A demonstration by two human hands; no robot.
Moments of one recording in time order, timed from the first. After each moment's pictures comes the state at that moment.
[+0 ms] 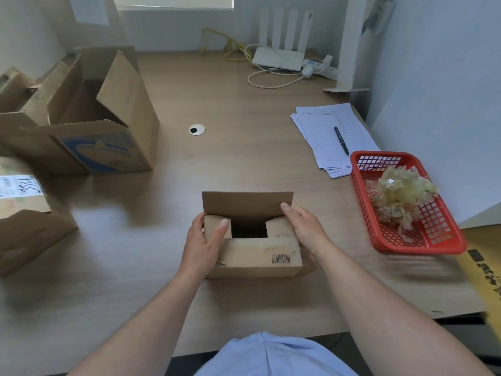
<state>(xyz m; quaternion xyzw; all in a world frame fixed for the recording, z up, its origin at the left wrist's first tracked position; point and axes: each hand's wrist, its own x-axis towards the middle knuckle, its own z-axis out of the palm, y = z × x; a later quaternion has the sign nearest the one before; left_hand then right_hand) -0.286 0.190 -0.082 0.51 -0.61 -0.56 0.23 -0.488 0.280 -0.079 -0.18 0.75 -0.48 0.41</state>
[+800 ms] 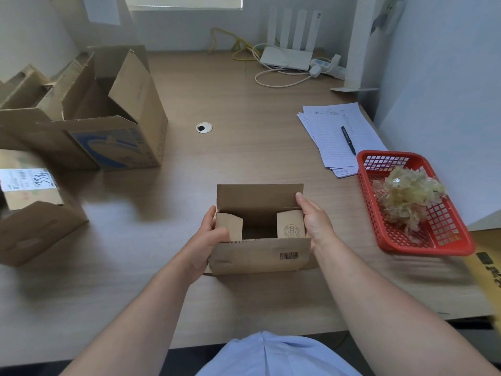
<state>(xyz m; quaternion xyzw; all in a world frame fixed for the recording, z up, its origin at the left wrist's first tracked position) -0.272 0.183 -0.061 0.42 -0.52 -0.74 0.10 -0.489 0.266 -0.078 0.02 0.61 -0.66 0.45</state>
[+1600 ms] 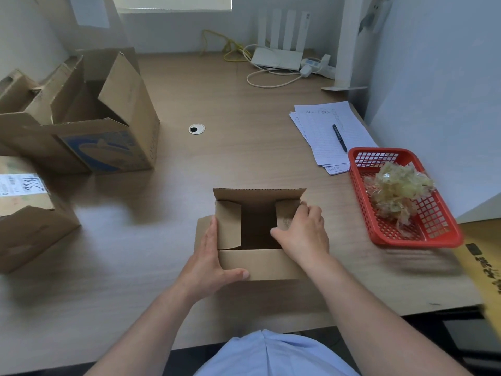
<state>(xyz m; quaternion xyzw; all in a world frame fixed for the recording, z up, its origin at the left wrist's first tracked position) -0.261 0.211 -0.085 0.41 -0.80 -0.44 0.03 -0.456 0.293 -0.060 -0.31 0.92 -0.15 0.16</state>
